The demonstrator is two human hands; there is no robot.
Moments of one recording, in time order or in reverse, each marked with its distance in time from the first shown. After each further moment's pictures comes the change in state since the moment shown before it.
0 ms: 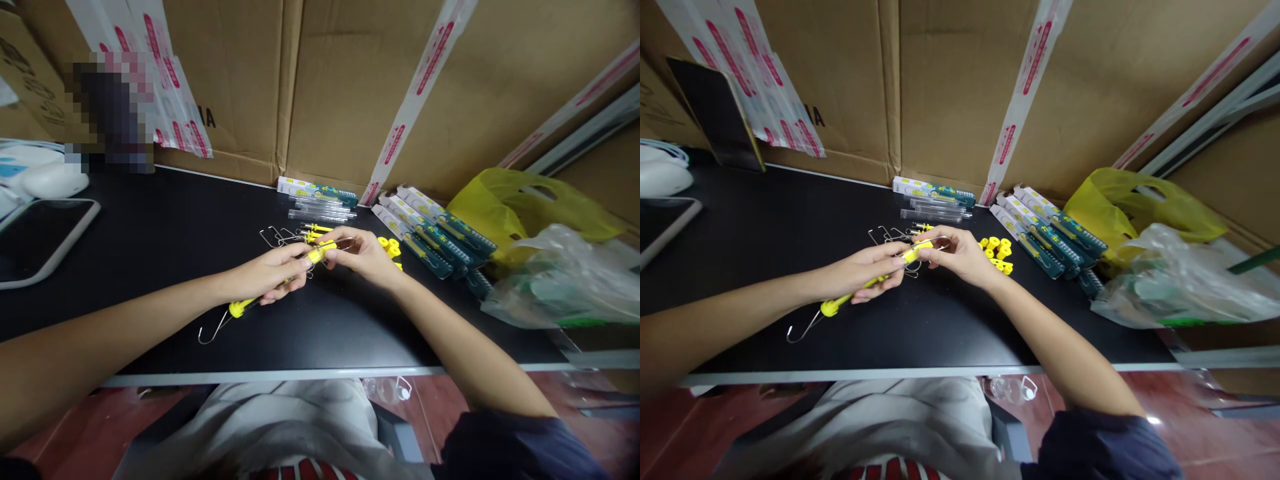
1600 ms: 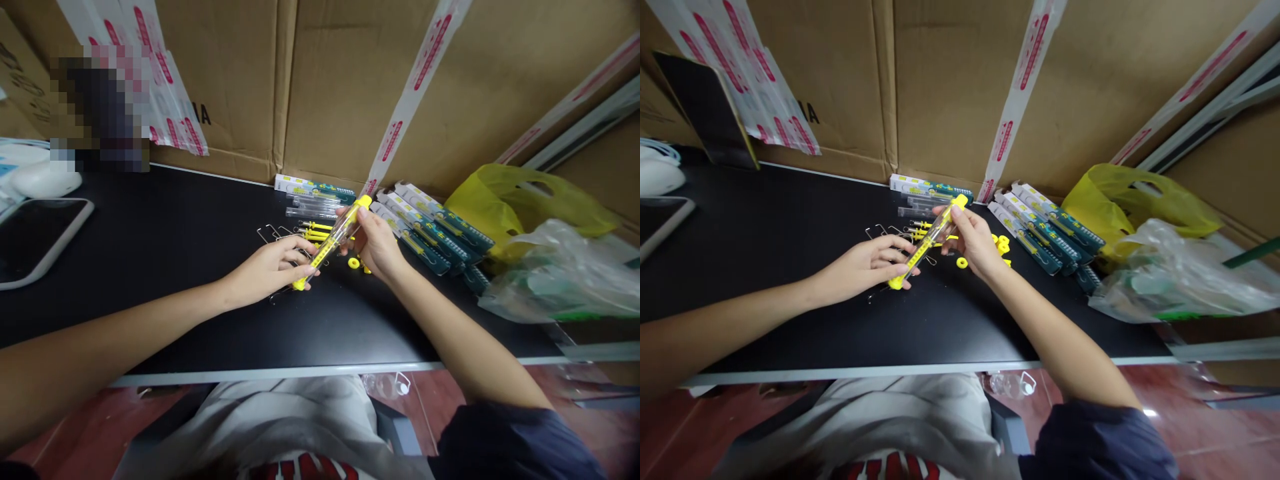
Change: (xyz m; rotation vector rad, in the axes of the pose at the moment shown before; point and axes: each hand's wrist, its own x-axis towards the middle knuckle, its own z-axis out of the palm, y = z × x) left_hand 0.002 -0.006 0.008 0.029 0.214 0.140; right_hand 0.006 0.011 -0.011 0.242 0.289 0.040
